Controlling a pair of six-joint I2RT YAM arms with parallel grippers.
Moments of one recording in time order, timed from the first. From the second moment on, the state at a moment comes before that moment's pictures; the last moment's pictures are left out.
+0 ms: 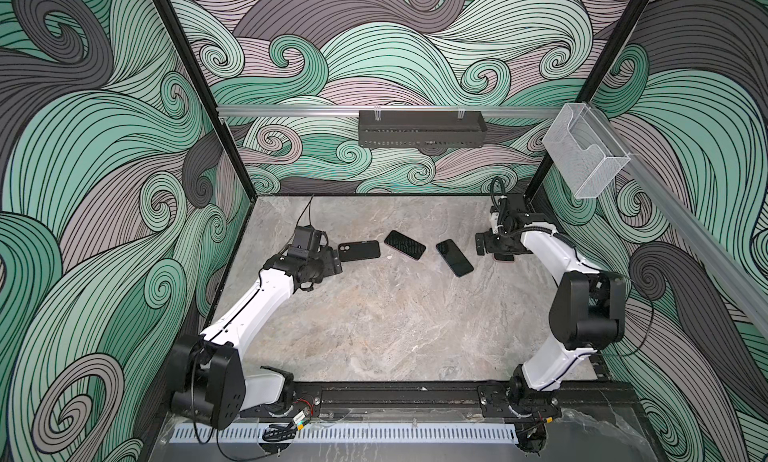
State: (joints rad) left arm -0.25 1.33 0.95 -0.56 0.00 -0.45; right arm 0.06 1.67 1.31 -0.77 0.04 -0.04
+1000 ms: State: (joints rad) left arm -0.24 1.99 1.45 -0.64 -0.04 -0.40; right arm 0.32 1.15 0.92 -0.45 -0.37 -0.02
